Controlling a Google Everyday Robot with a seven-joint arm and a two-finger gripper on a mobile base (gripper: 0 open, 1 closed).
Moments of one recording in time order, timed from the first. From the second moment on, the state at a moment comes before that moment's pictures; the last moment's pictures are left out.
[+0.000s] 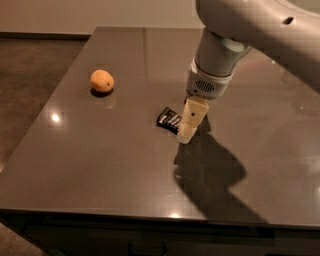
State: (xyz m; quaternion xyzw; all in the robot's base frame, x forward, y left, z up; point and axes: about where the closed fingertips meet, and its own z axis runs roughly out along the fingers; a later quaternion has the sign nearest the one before) arm 0.532 -0.090 0.877 -0.55 0.82 0.00 0.12
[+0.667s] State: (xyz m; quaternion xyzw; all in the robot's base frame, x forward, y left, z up) arm 0.531 -0.117 0.907 -0.58 0.79 0.06 0.16
